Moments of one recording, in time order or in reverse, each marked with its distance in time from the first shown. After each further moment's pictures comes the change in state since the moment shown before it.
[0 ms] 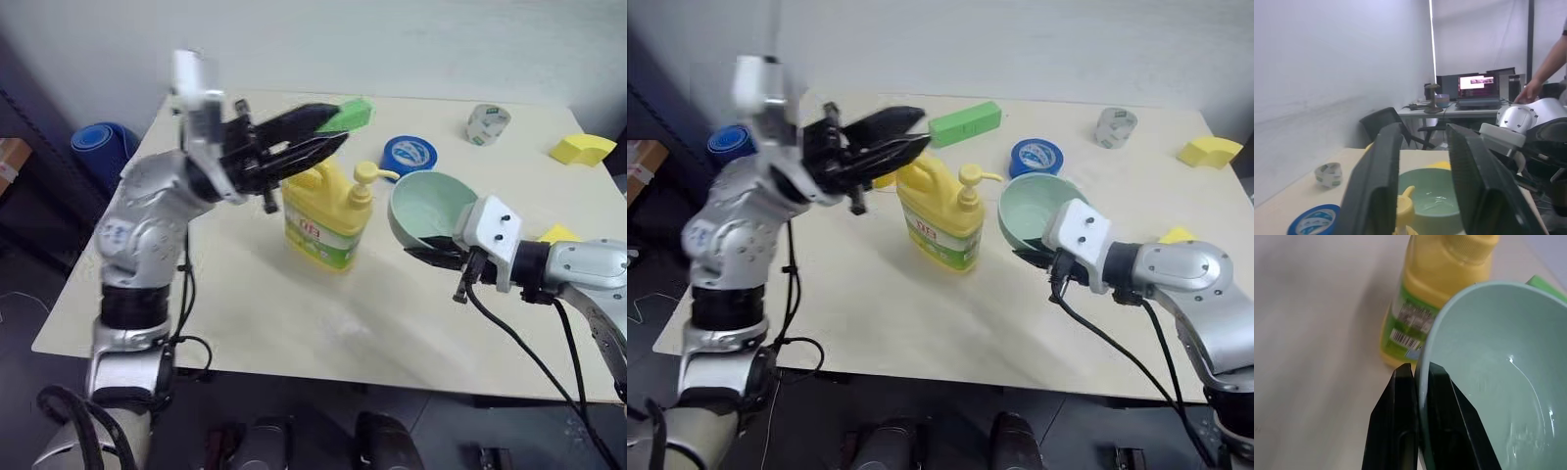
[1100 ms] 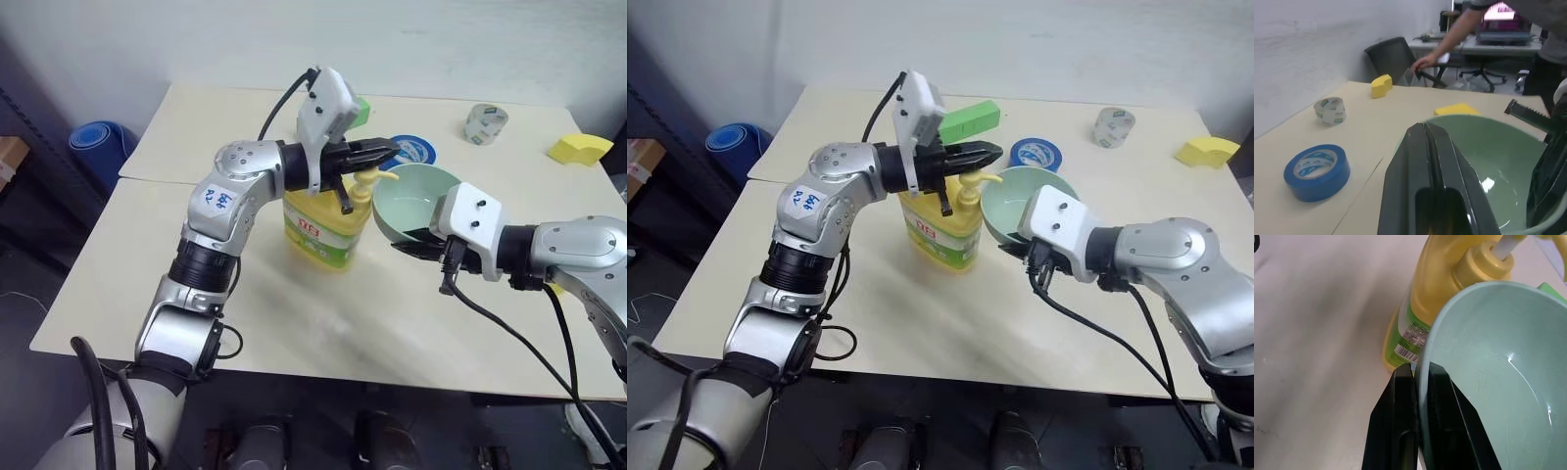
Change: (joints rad) left arm -0.179 -0.086 -0.196 0.181 0.357 0.121 0.086; right arm -0.183 -0.005 0.082 -0.059 0.028 0.157 -0.053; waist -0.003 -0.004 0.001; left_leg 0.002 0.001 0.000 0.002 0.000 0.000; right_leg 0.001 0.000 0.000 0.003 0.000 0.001
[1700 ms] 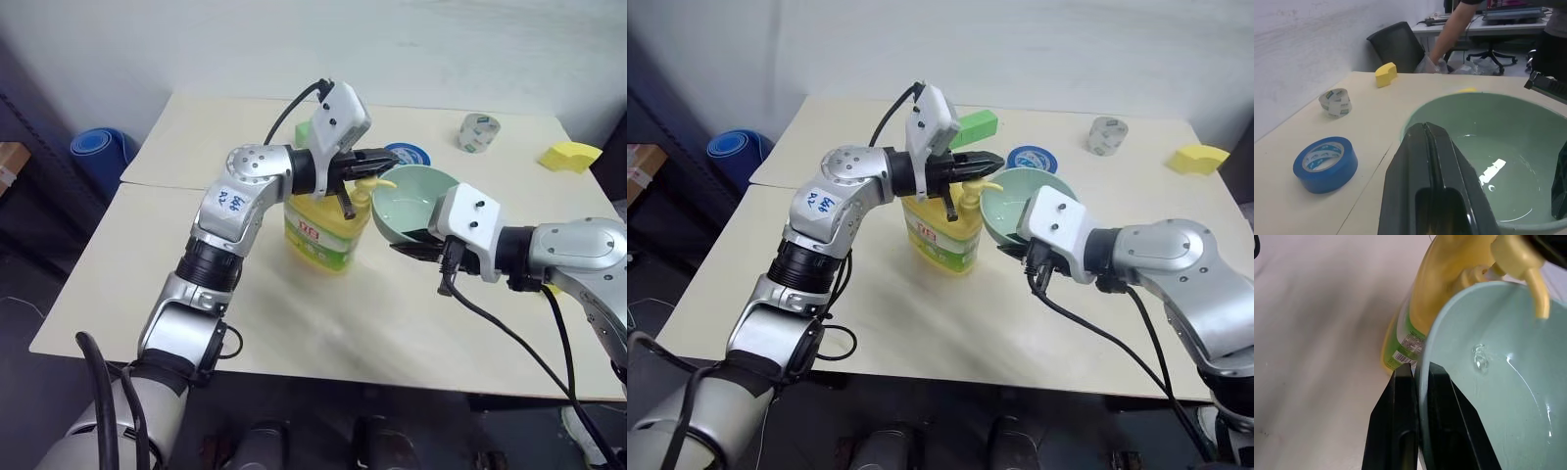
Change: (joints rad) left arm 0.027 -0.034 -0.010 0.070 0.044 -0.029 0.019; right arm -0.005 0.002 0.000 -0.006 0.011 0.006 -0.007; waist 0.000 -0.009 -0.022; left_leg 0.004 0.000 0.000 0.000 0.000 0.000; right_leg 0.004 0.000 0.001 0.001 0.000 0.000
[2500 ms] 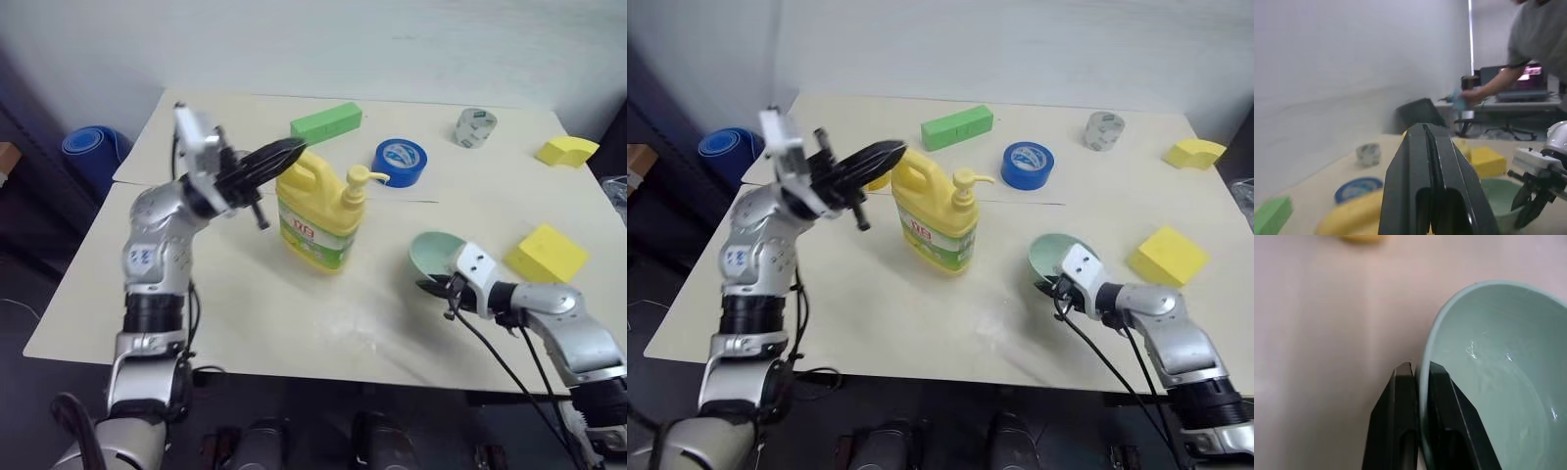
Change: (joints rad) left arm 0.402 0.168 0.388 -0.185 -0.233 -0.309 -0.184; right arm 0.252 0.239 0.040 0.740 -0.271 -0.628 -0.017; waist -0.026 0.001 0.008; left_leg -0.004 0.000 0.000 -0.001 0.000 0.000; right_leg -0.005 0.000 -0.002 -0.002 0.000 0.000
